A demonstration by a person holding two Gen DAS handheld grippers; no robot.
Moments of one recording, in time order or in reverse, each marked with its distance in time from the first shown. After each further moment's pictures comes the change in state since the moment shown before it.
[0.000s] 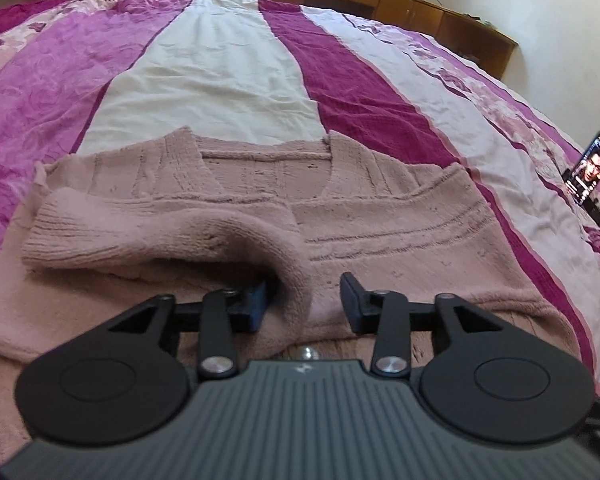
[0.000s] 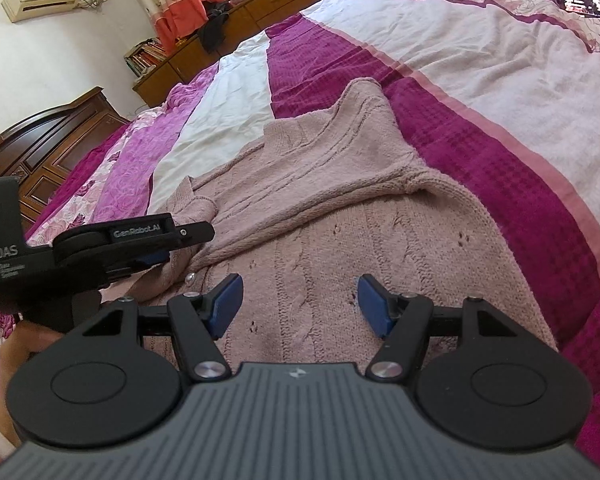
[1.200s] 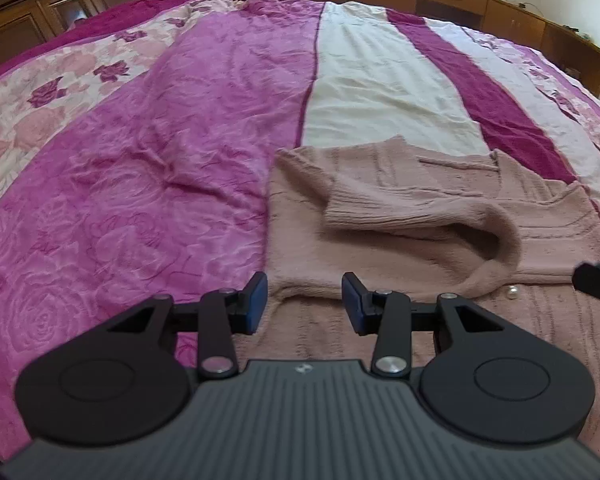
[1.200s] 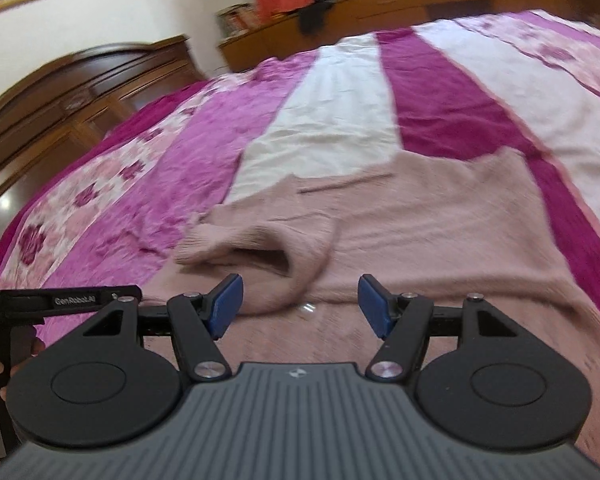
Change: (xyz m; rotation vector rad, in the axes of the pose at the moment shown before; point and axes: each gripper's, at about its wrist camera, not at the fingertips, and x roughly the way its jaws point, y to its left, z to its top) left arm -0.105 0.111 -0.015 -0.098 0.008 0.332; right arm 0.024 0.123 0.025 -0.351 0.033 0.130
